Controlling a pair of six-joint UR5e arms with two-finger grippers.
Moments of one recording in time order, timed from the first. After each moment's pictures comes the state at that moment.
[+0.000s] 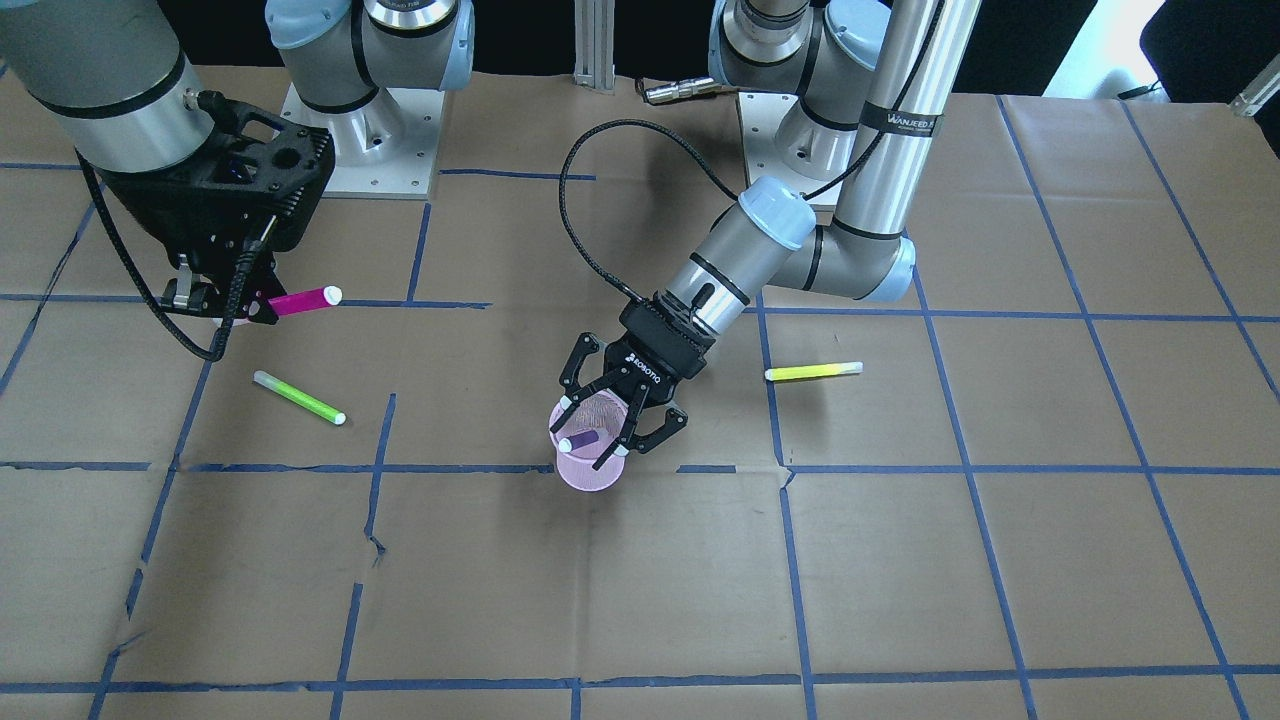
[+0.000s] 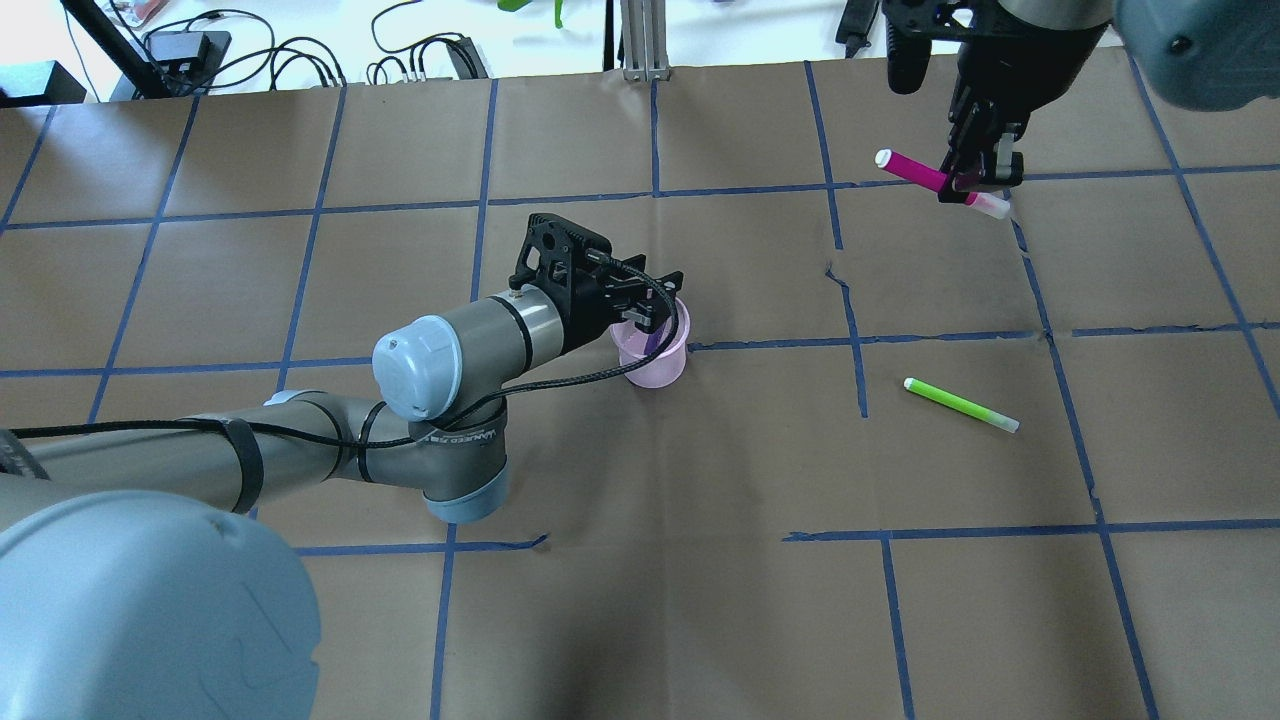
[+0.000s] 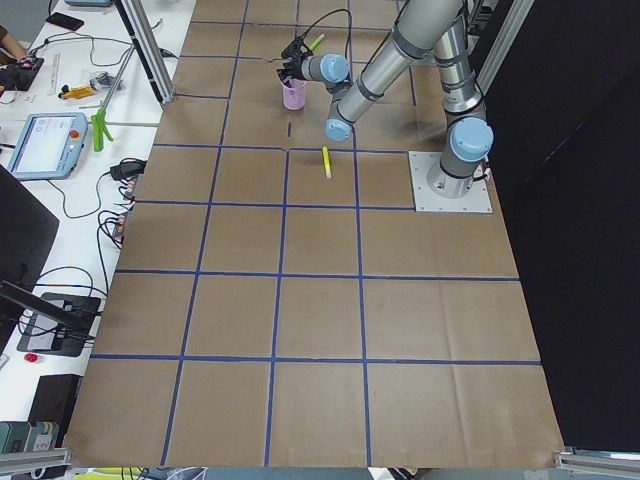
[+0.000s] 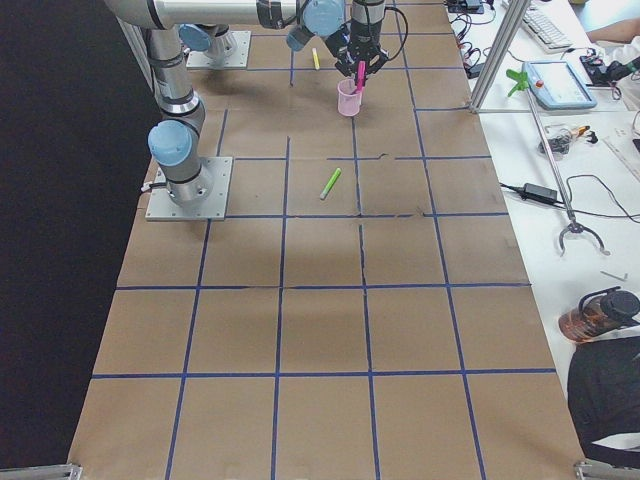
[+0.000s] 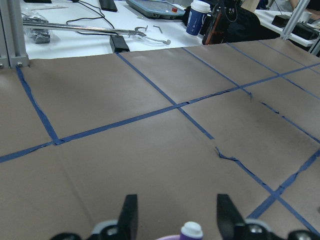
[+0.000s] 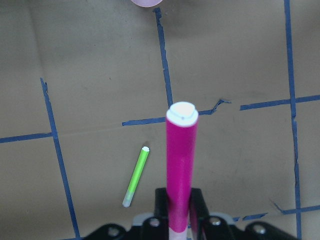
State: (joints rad) left arm -1.75 -2.08 -2.14 0.45 1.02 0.08; right arm 1.55 -1.48 1.47 -1.58 -1.58 -1.45
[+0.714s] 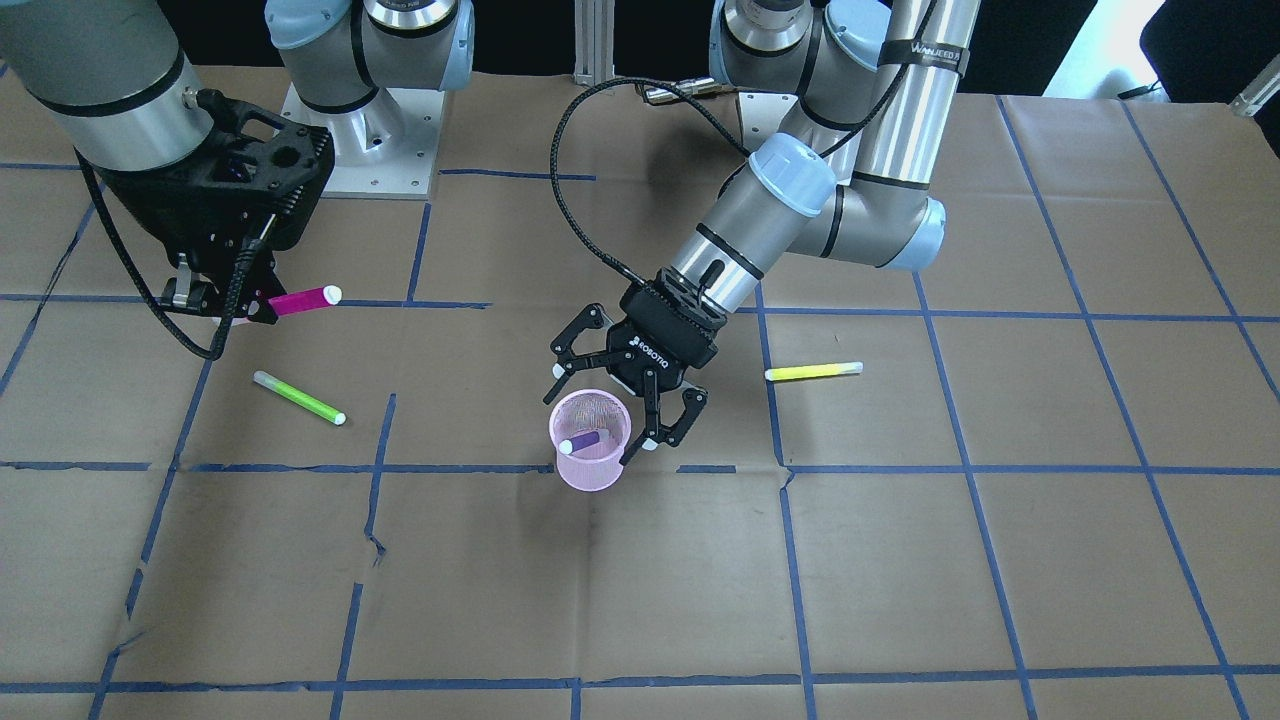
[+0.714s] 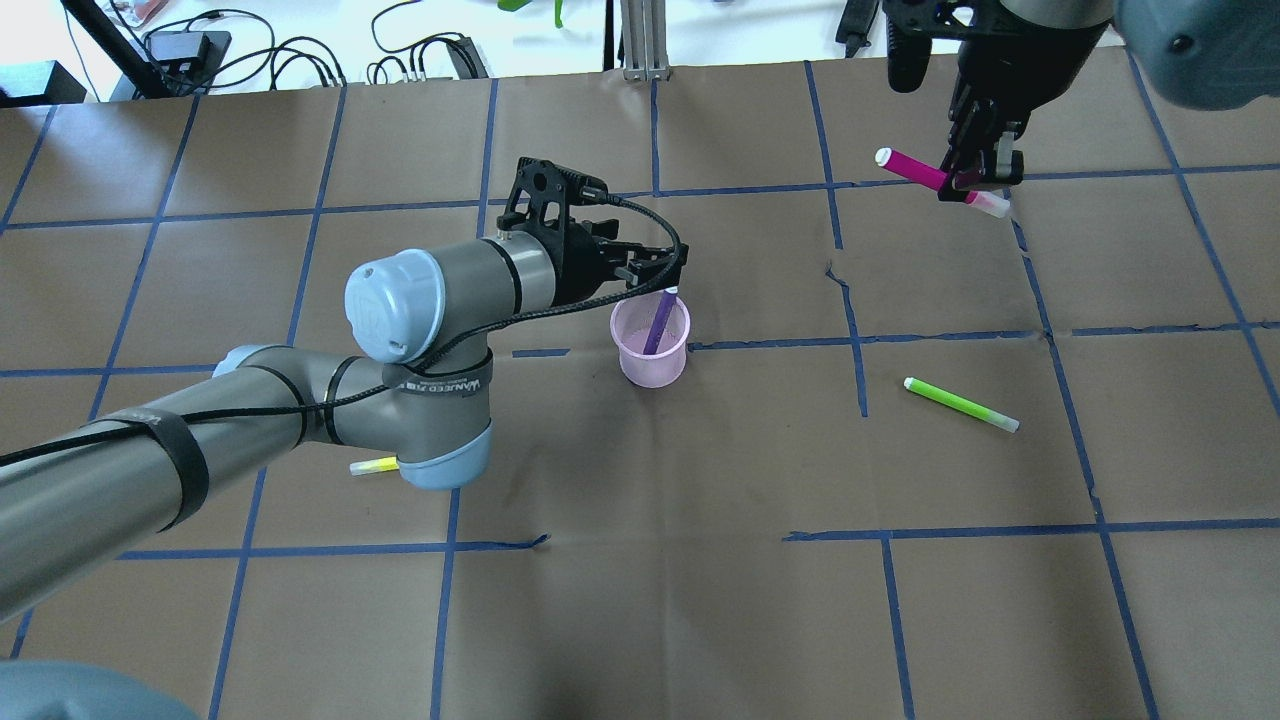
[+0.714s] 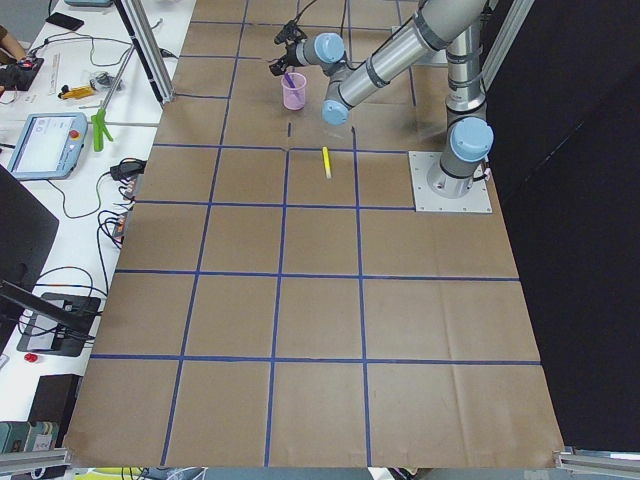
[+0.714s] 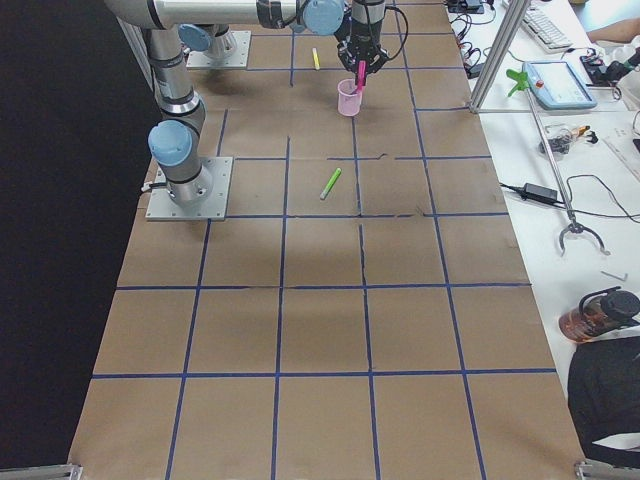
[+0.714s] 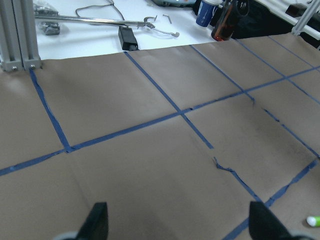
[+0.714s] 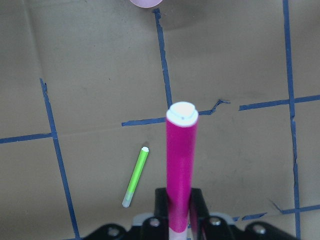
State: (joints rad) left arm -1.75 -1.90 -2.05 0.05 1.07 0.08; right arm 1.55 -1.48 1.47 -1.58 -1.58 -1.45
